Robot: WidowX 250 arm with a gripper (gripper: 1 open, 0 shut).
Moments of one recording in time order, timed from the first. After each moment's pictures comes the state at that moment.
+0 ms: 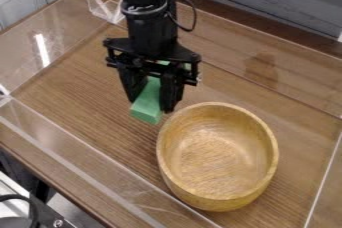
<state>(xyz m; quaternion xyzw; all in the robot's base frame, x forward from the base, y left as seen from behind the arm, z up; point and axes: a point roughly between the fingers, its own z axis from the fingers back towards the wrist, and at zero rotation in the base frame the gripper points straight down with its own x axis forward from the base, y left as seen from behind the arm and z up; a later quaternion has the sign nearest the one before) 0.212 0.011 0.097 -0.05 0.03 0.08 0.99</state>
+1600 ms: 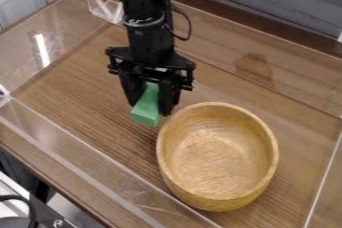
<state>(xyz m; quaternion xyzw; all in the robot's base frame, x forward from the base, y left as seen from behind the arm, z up) 0.224 0.023 0.074 -0.06 0.03 0.09 0.99</state>
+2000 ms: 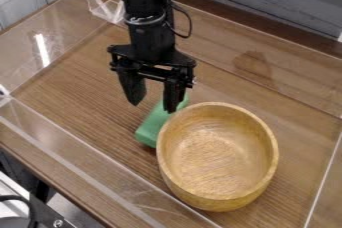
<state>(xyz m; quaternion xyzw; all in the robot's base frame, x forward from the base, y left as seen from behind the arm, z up) 0.230 0.026 0.073 -0.06 0.03 0.08 0.99</state>
